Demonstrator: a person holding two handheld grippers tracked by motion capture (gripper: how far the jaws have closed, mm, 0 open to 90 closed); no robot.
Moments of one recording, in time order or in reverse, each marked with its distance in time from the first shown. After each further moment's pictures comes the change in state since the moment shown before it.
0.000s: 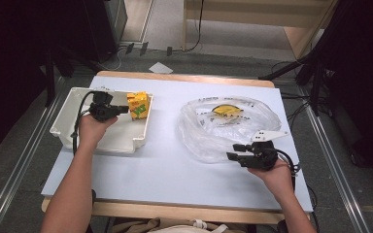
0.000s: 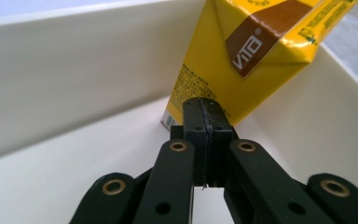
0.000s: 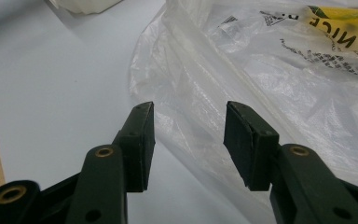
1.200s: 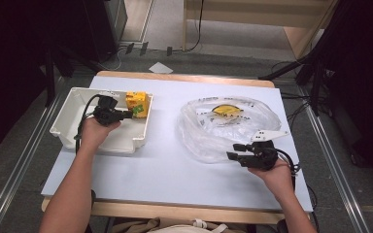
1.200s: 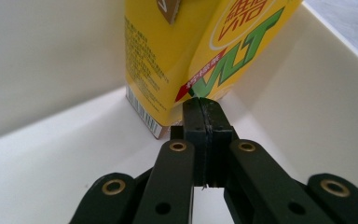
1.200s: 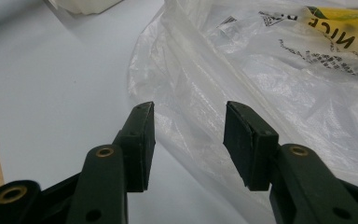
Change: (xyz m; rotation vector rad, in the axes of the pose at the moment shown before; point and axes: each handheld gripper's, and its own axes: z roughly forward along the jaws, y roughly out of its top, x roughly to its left) left arm -0.008 -0.007 0.013 0.055 -0.053 0.049; right arm -0.001 0.000 0.000 0.001 0.002 -0.002
